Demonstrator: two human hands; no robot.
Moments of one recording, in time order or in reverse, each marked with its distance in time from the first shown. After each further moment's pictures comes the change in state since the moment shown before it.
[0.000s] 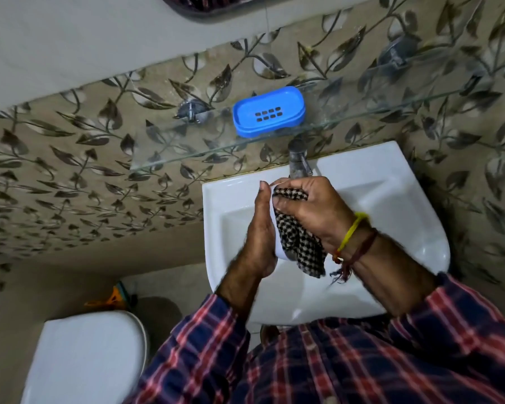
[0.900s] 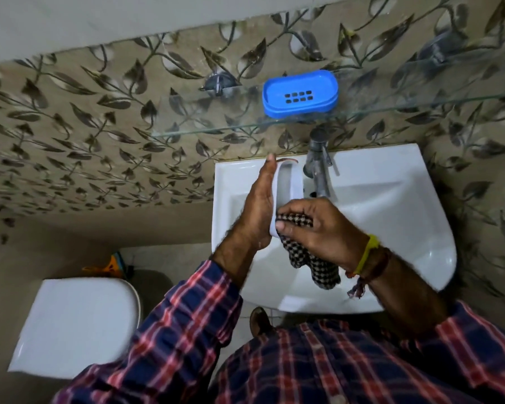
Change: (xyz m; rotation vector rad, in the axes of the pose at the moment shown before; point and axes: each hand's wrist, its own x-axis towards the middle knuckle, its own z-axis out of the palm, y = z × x) left_hand 0.003 0.017 -0.022 0.057 0.166 -0.043; right_hand -0.025 0.022 0.003 -0.332 -0.331 -0.059
